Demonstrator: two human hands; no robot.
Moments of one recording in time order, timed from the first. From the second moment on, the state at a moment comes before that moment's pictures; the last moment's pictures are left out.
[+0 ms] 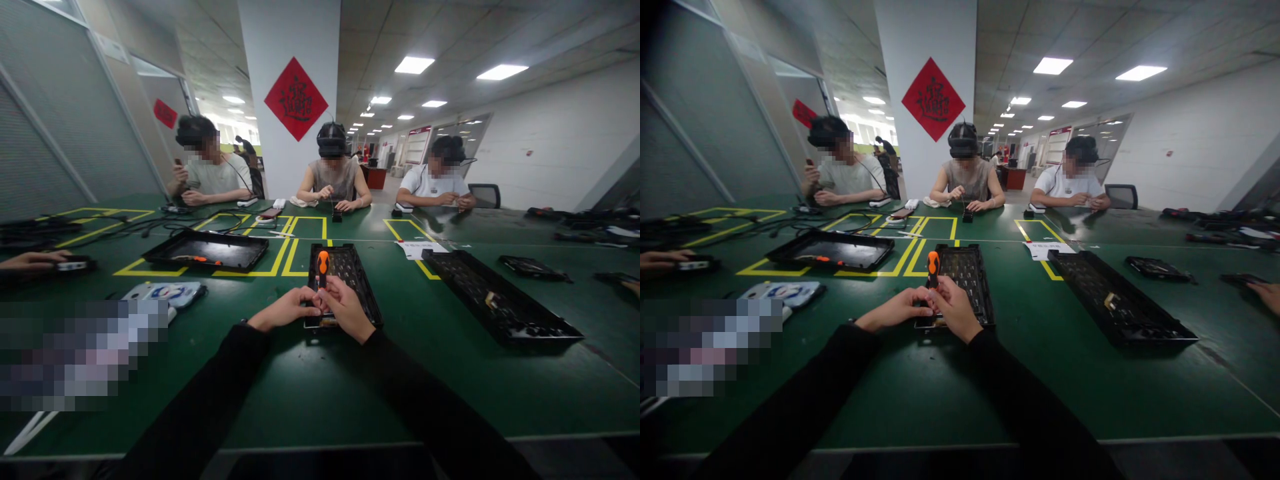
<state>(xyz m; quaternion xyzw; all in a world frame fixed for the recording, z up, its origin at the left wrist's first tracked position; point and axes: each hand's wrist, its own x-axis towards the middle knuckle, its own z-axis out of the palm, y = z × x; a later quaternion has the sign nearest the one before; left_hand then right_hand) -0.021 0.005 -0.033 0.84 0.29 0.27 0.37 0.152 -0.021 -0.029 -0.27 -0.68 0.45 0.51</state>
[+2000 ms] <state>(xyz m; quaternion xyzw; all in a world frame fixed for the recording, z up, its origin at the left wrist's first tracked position) -0.017 0.003 -0.033 0.82 0.29 0.29 0.39 0.153 -0.022 -0.029 -0.31 -0.68 0.42 0.51</state>
